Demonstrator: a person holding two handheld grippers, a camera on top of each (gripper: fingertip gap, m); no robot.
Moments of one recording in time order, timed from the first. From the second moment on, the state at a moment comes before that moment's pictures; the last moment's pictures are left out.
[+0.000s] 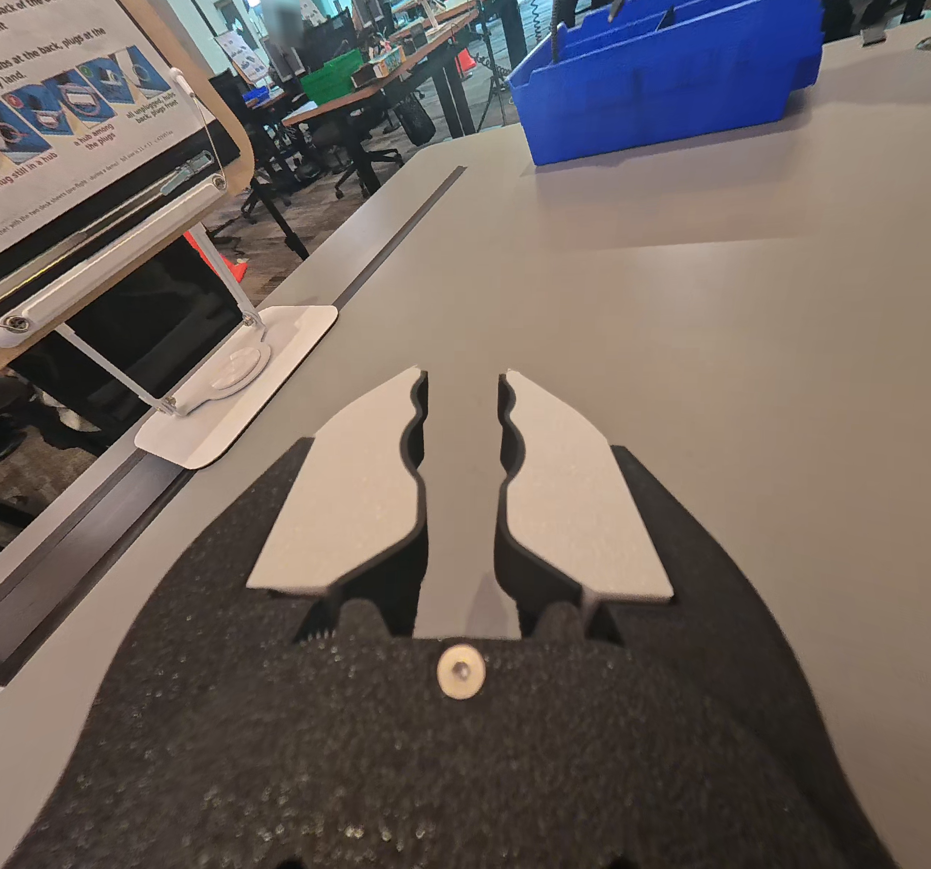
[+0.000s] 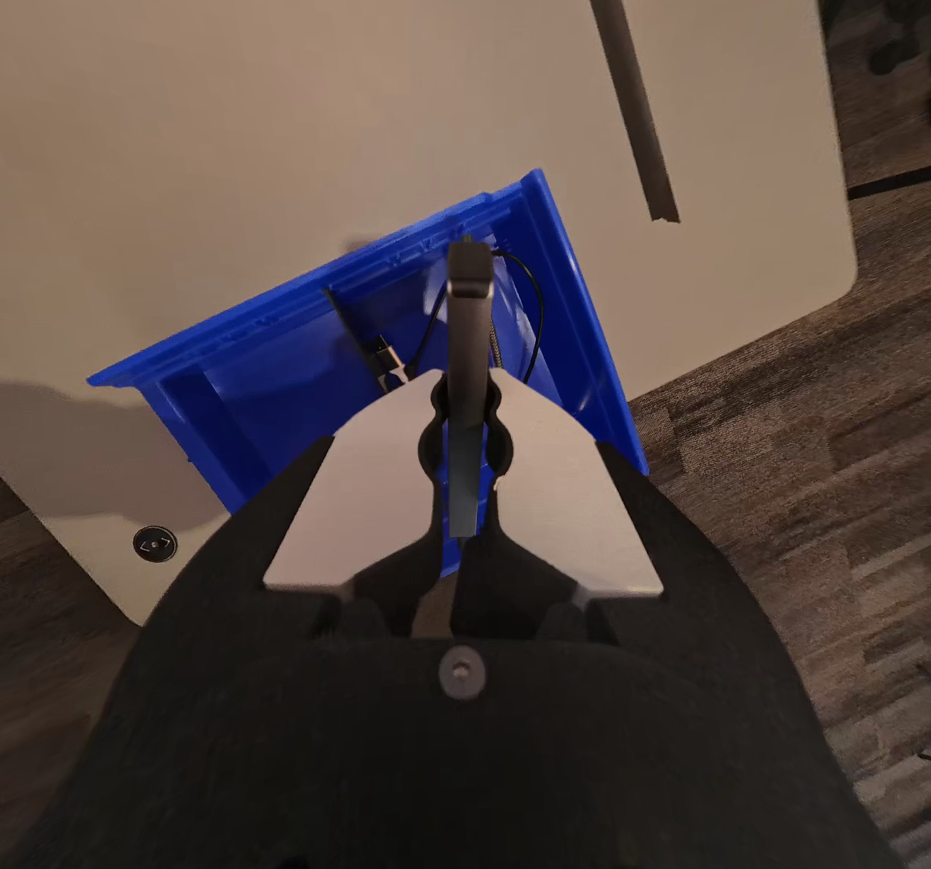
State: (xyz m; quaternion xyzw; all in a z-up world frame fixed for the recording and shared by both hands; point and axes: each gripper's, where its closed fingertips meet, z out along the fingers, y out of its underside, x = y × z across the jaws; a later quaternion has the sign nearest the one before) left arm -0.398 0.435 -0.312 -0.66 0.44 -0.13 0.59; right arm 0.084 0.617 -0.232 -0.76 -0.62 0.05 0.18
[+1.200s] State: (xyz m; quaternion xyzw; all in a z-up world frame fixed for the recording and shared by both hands) left arm -0.400 0.433 -0.305 -0.66 0.44 -0.12 0.60; right arm 0.103 0.646 -0.269 -0.83 -0.52 -0.02 0.19
